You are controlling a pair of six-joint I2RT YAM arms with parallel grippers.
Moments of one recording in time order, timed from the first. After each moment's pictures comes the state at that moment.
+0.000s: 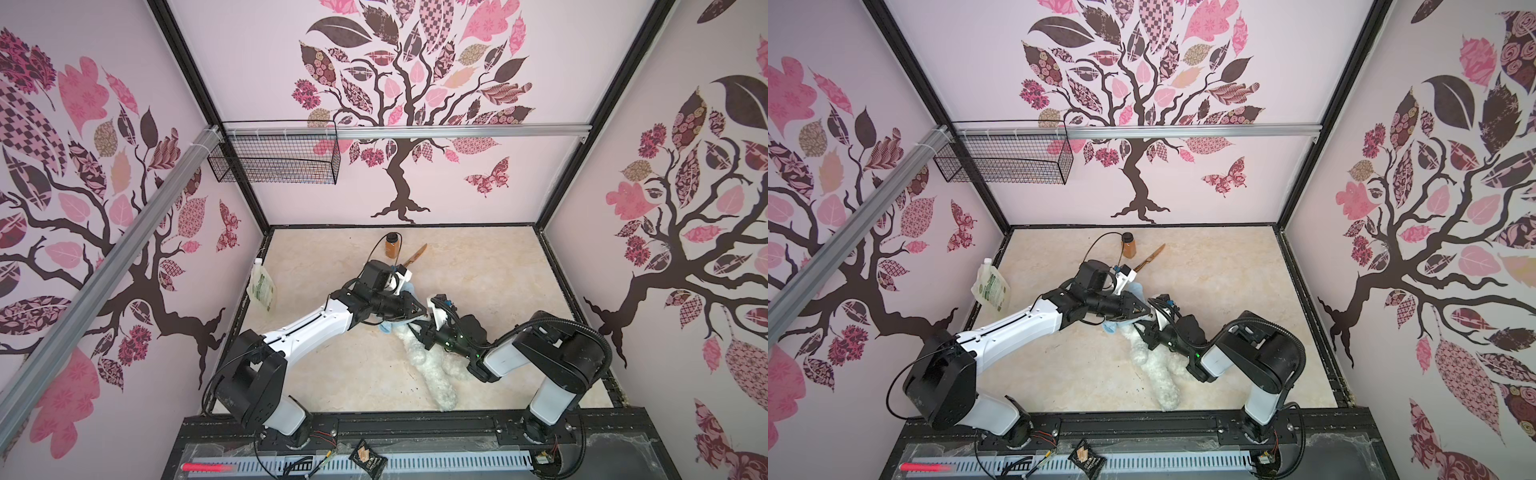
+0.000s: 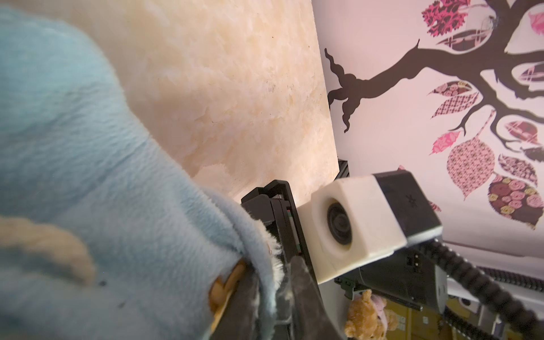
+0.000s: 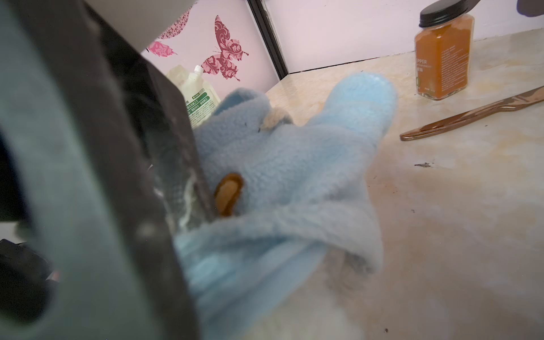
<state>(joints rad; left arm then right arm) -0.65 1.51 1.02 -0.22 0.66 -0.70 0.77 1.74 0.36 1.28 -0.21 0.44</state>
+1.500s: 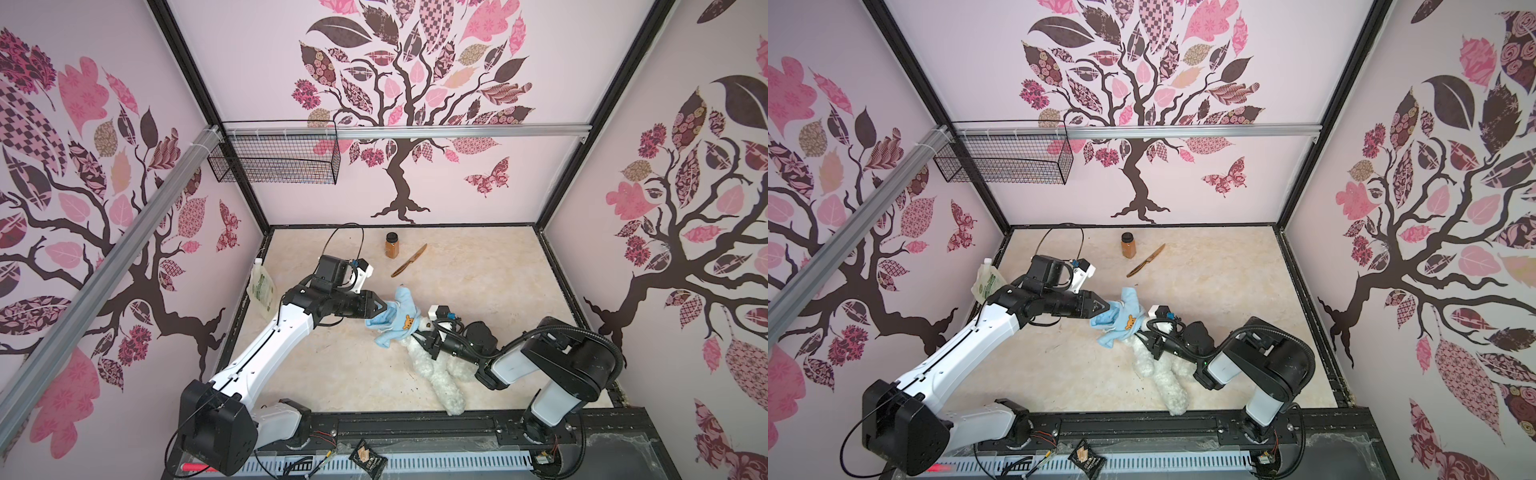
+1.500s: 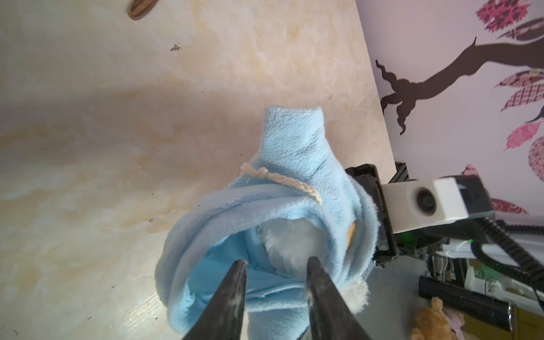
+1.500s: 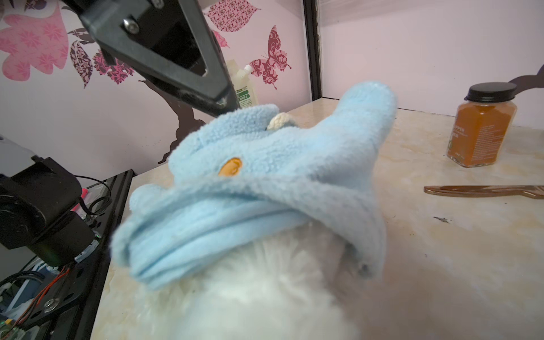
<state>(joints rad) -0.40 1.26 1.05 -0.70 0.58 -0.30 0.77 1.65 0.26 1.38 -0.34 0.19</state>
